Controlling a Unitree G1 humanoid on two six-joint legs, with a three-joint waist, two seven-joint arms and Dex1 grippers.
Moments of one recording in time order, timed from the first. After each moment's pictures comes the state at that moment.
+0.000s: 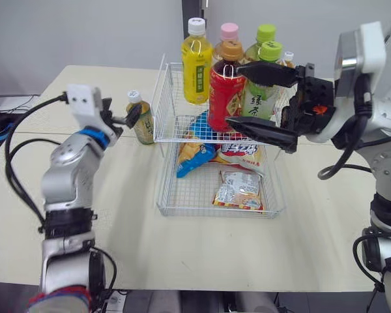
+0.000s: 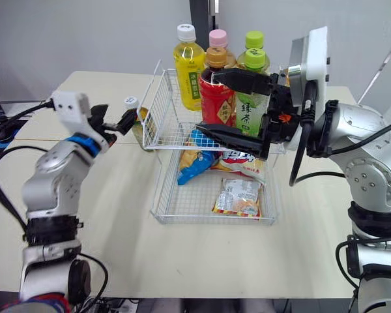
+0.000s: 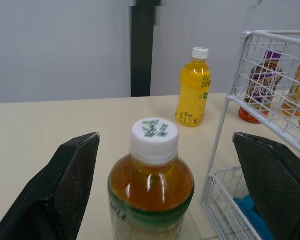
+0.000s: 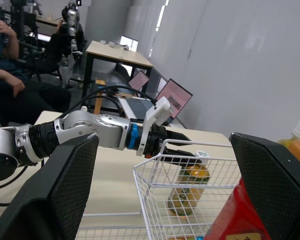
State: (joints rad) left arm -0.75 0.48 0.23 0.24 -0.33 0.39 -0.38; right arm -0.83 -0.67 -0.10 -0.46 0.86 0.69 0.80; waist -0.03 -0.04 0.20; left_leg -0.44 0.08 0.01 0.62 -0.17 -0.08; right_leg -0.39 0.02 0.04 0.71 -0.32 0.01
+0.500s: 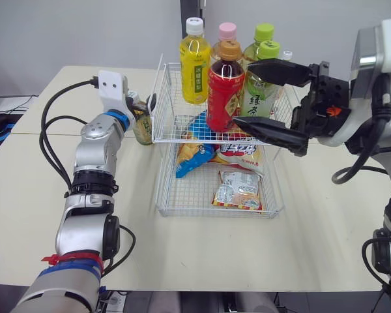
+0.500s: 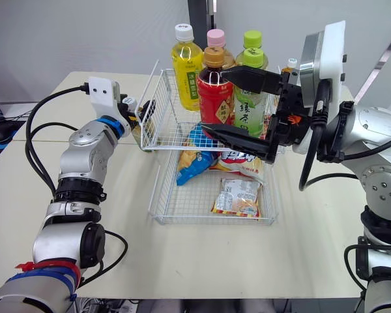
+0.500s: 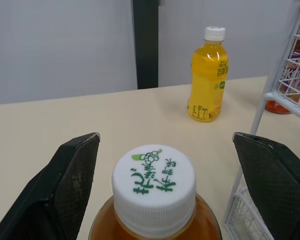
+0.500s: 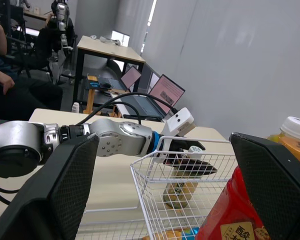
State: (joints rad) left arm -0.96 0.45 0.17 0.67 -0.20 0.20 -0.36; right arm -0.81 -0.73 -0.14 -0.53 0.93 0.75 0.73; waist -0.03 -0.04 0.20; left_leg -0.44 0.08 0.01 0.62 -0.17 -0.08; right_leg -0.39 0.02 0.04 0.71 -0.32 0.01
